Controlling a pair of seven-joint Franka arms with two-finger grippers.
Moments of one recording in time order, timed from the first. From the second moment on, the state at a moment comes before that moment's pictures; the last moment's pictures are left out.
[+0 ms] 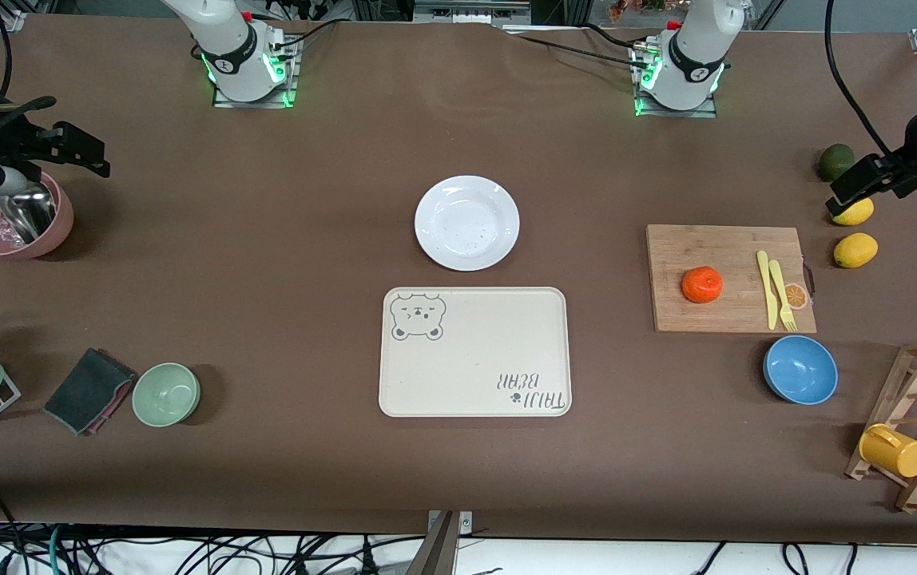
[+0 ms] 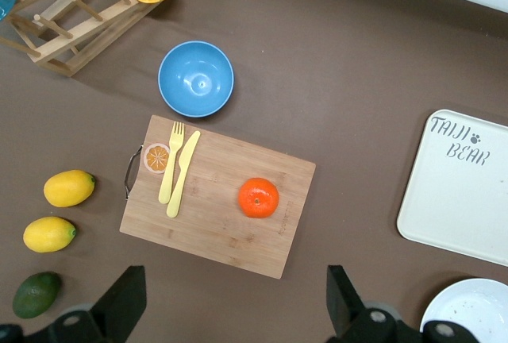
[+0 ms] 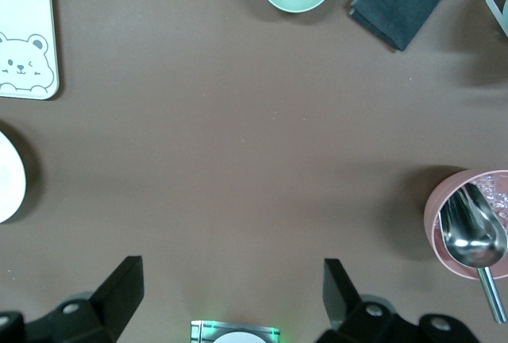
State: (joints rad) left arm -0.06 -0.05 0.05 -1.64 0.01 1.65 -0.31; right arm 0.03 -0.04 -0.01 -1.66 0.00 1.52 -0.06
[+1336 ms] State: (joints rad) left arm -0.02 0.01 0.00 -1.64 0.01 1.65 -0.31; right arm 0.03 -0.04 -0.01 -1.66 0.00 1.52 -0.06
